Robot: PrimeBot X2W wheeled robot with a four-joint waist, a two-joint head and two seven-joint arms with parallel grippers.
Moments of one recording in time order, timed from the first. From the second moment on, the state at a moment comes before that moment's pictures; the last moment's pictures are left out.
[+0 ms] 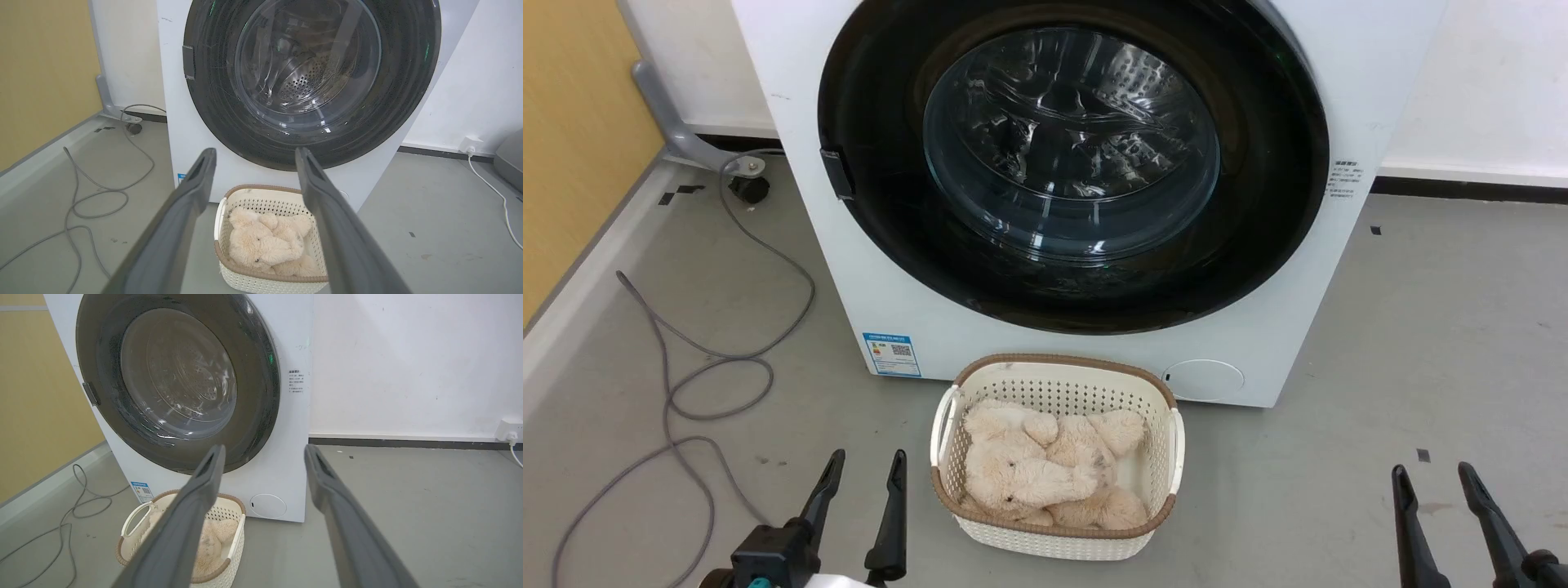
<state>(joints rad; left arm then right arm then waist) 0.06 0.05 -0.05 0.15 -0.18 -0.10 -0.26 0.19 -0.07 -0.13 -0.02 0.14 0.13 -0.26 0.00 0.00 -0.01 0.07</state>
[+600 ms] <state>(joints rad) 0.06 0.05 -0.05 0.15 -0.18 -0.10 -0.23 0.19 -0.07 -0.11 -0.01 0.14 0.13 -0.23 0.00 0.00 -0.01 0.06</state>
